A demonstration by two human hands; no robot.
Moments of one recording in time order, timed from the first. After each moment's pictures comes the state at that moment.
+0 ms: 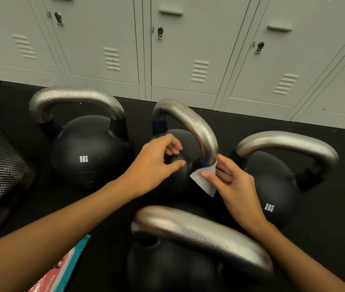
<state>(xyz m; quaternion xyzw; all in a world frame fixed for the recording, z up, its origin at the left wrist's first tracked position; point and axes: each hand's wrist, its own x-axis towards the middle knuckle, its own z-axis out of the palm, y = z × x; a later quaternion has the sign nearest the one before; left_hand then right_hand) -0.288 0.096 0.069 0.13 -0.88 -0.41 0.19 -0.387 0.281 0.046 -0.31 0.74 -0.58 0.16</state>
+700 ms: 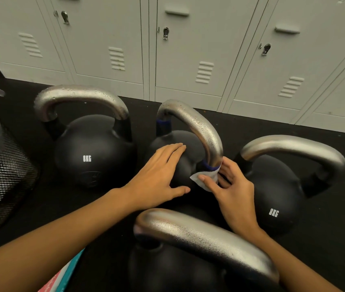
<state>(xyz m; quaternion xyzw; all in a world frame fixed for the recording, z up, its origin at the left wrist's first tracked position) -0.280 0.098 0.046 0.07 -0.97 -0.21 0.11 -0.381 0.268 0.028 -0.30 0.72 -0.62 0.10</state>
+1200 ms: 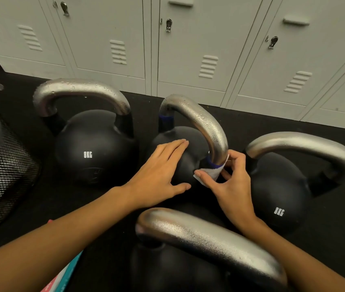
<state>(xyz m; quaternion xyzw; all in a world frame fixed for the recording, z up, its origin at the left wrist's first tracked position) -0.279 0.095 0.040 0.07 -0.97 -0.20 0.11 -0.390 0.258 0.021 -0.33 0.73 -0.59 0.07</state>
